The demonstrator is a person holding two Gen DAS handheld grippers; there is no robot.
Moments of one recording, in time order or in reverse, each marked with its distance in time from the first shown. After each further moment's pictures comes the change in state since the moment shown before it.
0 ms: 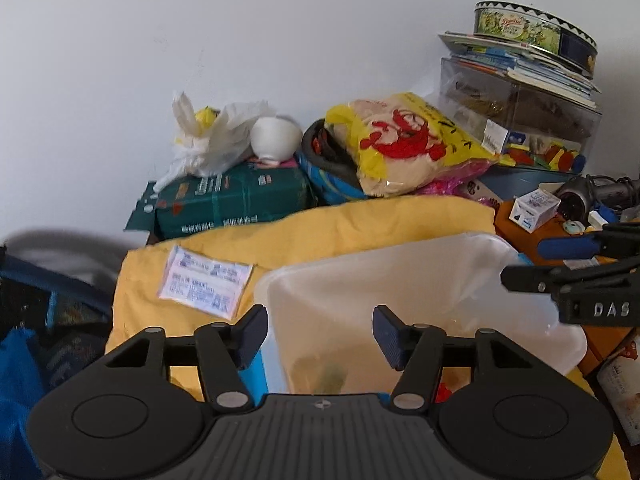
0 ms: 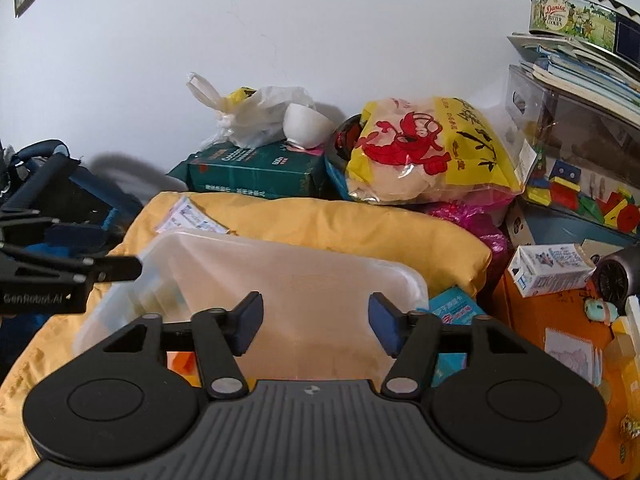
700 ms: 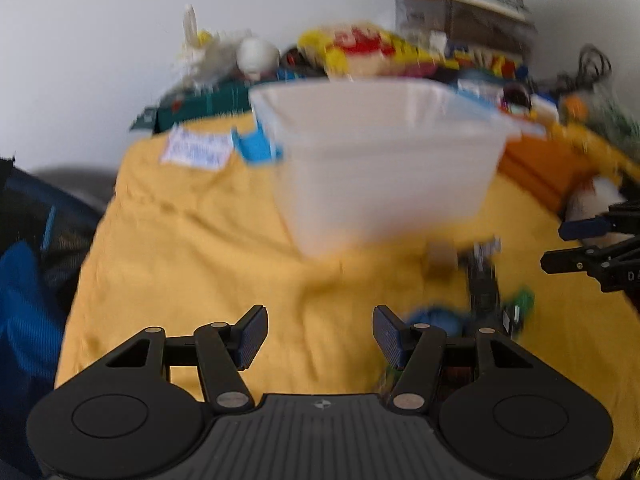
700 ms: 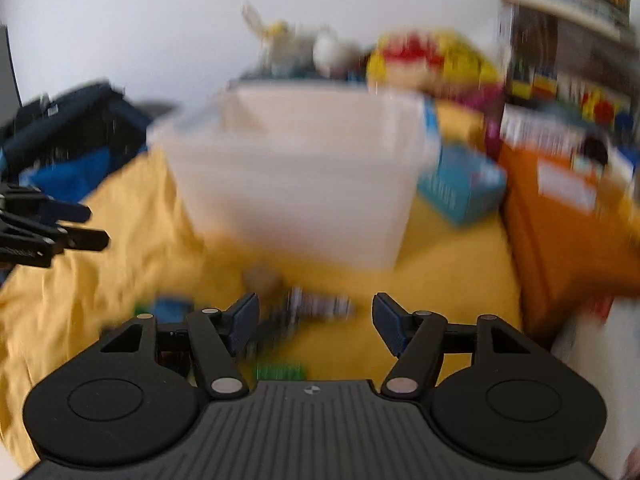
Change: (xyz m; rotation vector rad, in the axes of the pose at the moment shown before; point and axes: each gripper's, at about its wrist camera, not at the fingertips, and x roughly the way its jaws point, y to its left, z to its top) left arm -0.068 0.008 -0.186 0.072 0.076 -0.064; right arm -0.067 0.023 -0.171 -0.020 0.094 0.055
